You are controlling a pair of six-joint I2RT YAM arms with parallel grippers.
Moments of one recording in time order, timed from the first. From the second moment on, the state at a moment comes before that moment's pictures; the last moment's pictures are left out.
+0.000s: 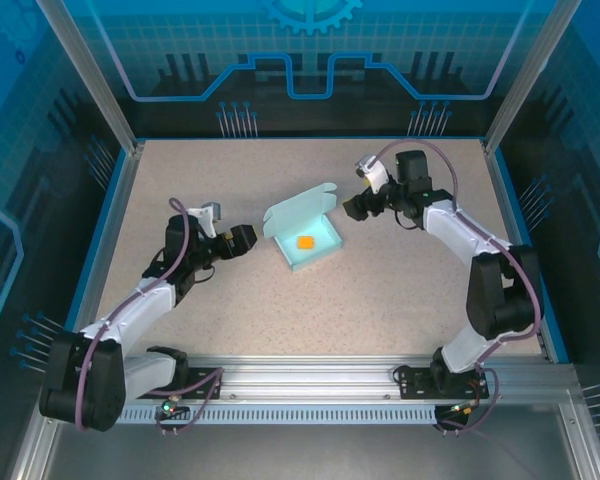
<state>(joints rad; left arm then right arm) -0.15 1.13 0.51 0.11 0.40 -0.56 0.22 1.66 1.19 -0.23 -0.48 -0.39</state>
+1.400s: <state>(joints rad) -0.26 1.14 0.50 0.13 0.30 -0.40 0.31 1.96 1.49 -0.43 -0.51 -0.60</state>
